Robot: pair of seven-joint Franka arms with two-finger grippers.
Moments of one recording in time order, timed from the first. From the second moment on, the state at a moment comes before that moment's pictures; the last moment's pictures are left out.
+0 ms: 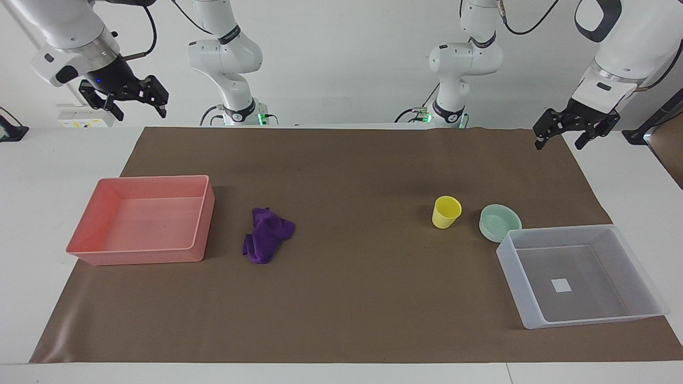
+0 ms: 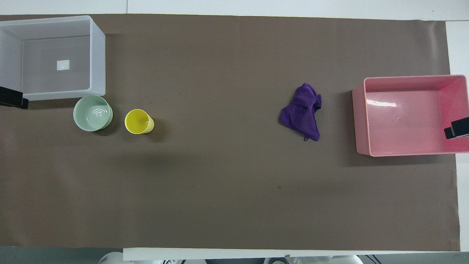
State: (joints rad) left arm -0.09 -0.09 0.03 -1.68 0.03 1.60 0.08; right arm -0.02 -0.13 -0.10 -1.63 -0.02 1.36 -0.18
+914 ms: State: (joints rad) left arm -0.09 -0.15 0.04 -1.95 0.03 1.81 0.03; right arm 0.01 -0.13 -0.10 -1.67 0.03 1.49 -0.18
